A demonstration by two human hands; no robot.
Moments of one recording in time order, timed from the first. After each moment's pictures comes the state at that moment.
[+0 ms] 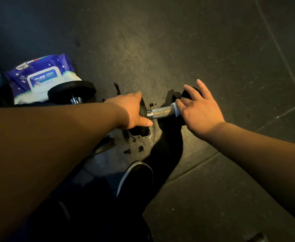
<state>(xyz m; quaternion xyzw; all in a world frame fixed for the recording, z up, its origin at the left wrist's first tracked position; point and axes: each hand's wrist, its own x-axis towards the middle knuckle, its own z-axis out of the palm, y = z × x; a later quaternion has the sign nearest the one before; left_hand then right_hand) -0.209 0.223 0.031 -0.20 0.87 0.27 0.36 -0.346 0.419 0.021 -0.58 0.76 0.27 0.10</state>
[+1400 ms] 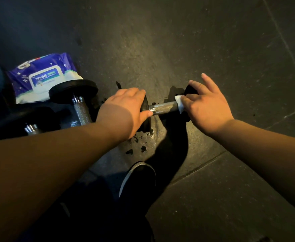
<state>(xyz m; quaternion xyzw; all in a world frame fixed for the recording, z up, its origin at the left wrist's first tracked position) -0.182 0.238 0.033 -0.21 0.94 0.22 0.16 -0.358 0.419 0.016 -0.60 0.78 0.16 0.03</state>
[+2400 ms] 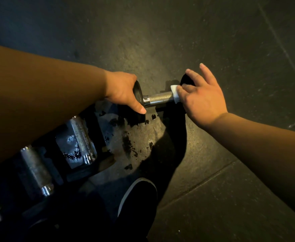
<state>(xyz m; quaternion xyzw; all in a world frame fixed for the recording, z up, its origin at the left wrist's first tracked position) -0.265 0.157 0.031 -0.19 0.87 0.27 0.37 -0.388 0.378 0.006 -0.58 0.80 0.18 0.00</state>
